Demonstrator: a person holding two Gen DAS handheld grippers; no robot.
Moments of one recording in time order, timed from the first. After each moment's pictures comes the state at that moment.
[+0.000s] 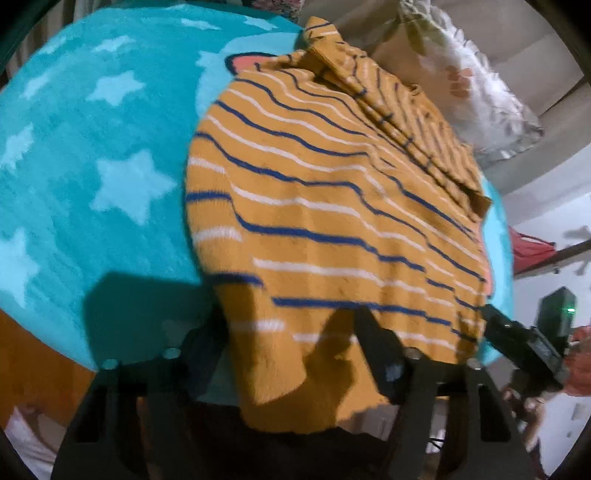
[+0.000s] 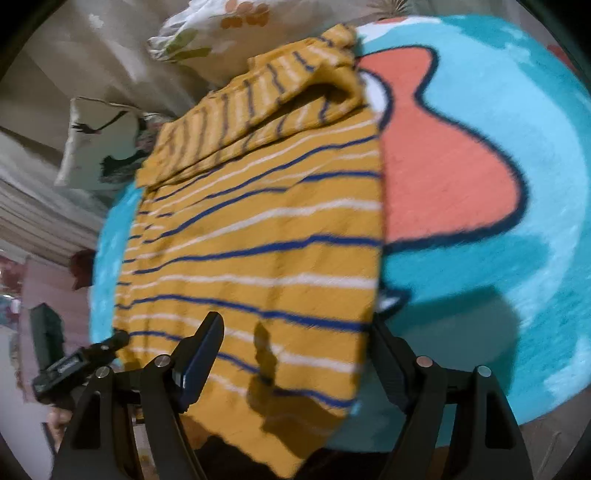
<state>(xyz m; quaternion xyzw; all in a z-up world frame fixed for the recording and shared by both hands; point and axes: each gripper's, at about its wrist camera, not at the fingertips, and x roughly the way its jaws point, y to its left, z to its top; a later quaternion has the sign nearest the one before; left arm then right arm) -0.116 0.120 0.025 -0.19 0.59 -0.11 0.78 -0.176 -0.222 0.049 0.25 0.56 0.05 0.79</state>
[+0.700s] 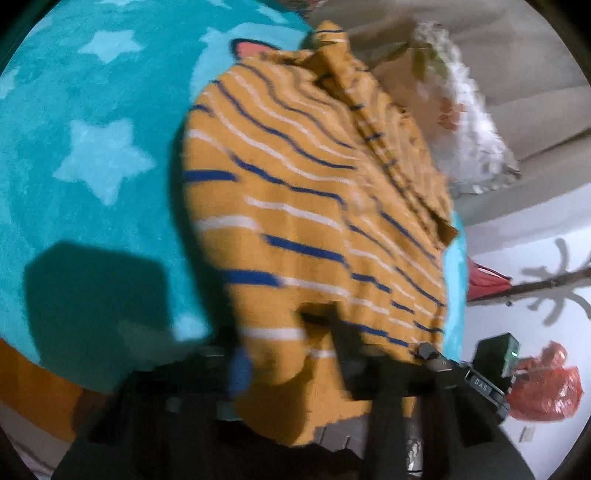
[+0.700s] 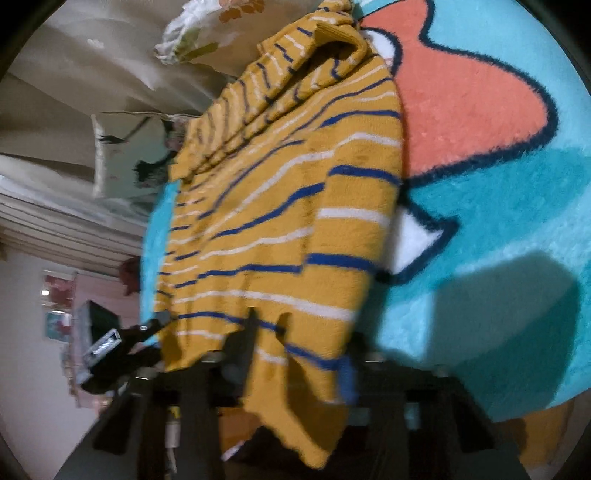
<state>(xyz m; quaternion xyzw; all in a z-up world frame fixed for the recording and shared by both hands) -0.097 0.127 0.007 -0.29 0.58 -0.13 0.75 -0.196 -0.219 0.027 0.33 0.55 0.09 0.76</state>
